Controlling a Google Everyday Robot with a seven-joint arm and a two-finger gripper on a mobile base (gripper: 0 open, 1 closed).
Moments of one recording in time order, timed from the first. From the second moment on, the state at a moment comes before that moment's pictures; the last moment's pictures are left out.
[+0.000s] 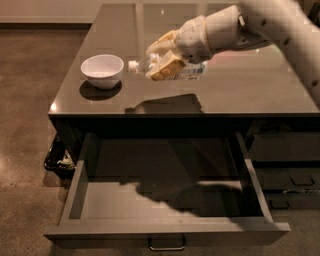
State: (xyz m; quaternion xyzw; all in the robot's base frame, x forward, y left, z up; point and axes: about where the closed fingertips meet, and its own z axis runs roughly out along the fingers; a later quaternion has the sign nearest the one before) arm 0.643 -0.006 0.953 -0.66 0.54 0.21 0.48
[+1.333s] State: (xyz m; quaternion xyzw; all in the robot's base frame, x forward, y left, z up) arm 0.645 0.018 0.890 -0.63 0.53 0.33 0.46
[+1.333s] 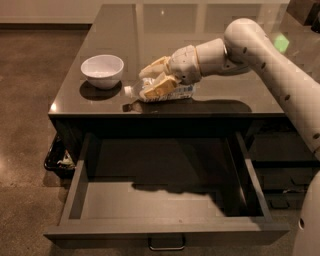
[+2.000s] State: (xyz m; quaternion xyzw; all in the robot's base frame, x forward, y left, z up) arm 0.645 0.018 0.890 -0.63 0.53 0.33 0.46
